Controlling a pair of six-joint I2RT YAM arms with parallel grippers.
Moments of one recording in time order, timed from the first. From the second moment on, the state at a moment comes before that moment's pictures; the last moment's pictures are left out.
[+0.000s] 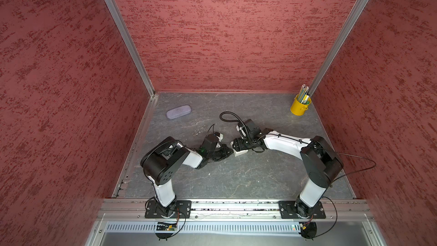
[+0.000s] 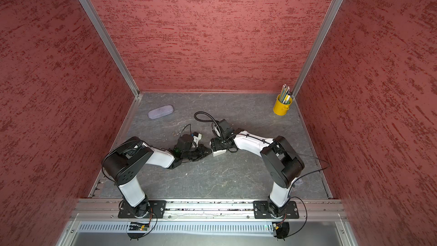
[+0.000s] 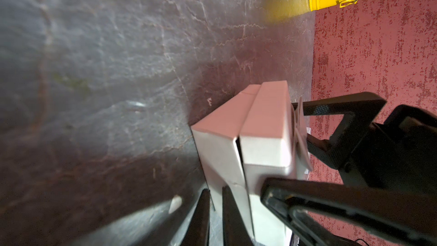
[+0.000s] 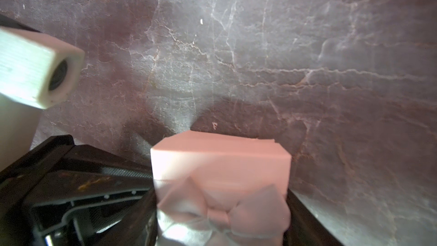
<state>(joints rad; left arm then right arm) -0.65 1.78 0.56 0.58 0.41 -1.02 0.67 1.75 1.06 -0.36 -0.17 0.43</state>
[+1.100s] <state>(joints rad) -0.65 1.80 0.58 0.57 0.41 -1.01 0.68 1.75 1.05 -0.34 -0.17 0.42</state>
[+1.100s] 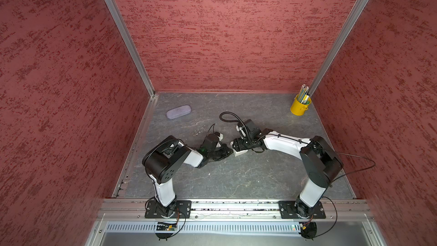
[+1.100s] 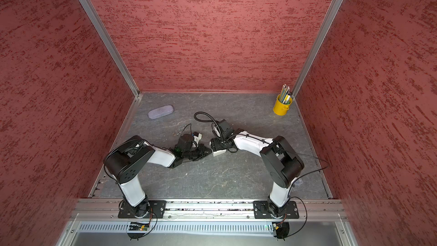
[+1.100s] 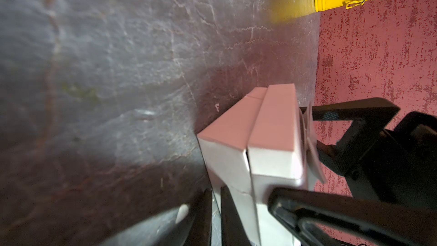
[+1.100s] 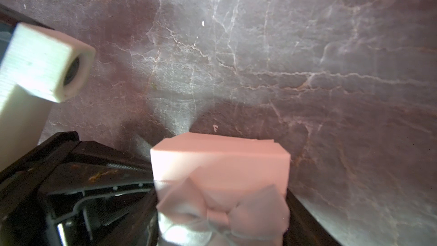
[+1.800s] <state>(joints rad) -0.64 1.80 0.60 0.54 0.42 -1.01 0.68 1.76 1.04 -0.32 -0.15 0.39</state>
